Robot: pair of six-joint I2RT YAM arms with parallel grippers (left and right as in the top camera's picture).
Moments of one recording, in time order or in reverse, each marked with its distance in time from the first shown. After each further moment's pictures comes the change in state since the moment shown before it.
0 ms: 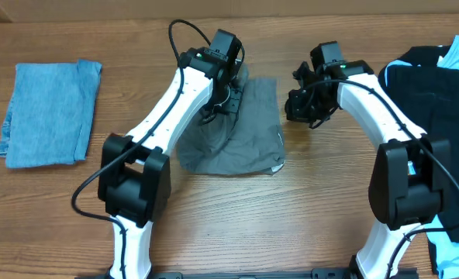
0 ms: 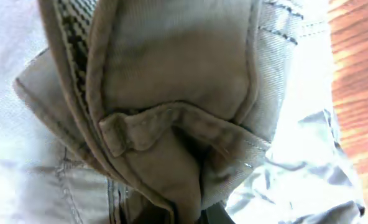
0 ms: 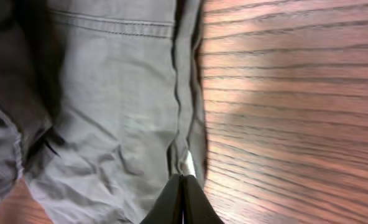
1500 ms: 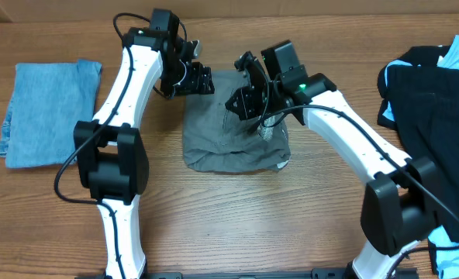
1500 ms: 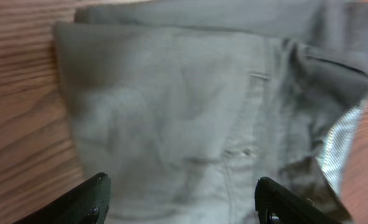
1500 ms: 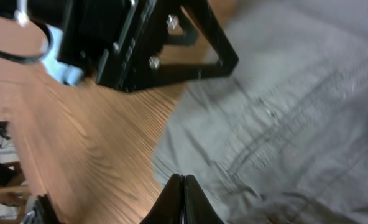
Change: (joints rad) left arm 0.269 0.138 0.165 -0.089 0.308 0.116; right arm 0.261 -0.108 -0.035 0.326 -0.201 0.035
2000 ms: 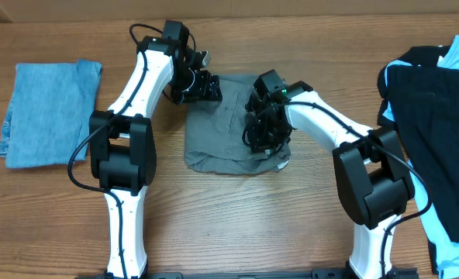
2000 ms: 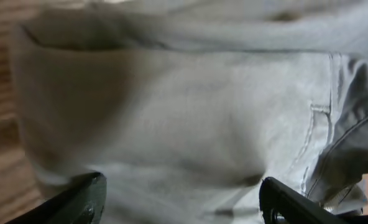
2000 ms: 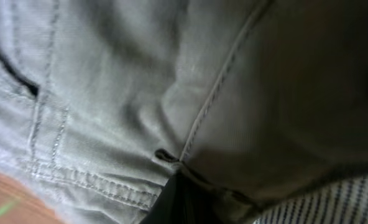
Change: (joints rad) left arm -0.019 0.100 0.000 0.072 0.036 0.003; right arm 0.002 0.196 -0.050 -0.261 0.229 -0.034
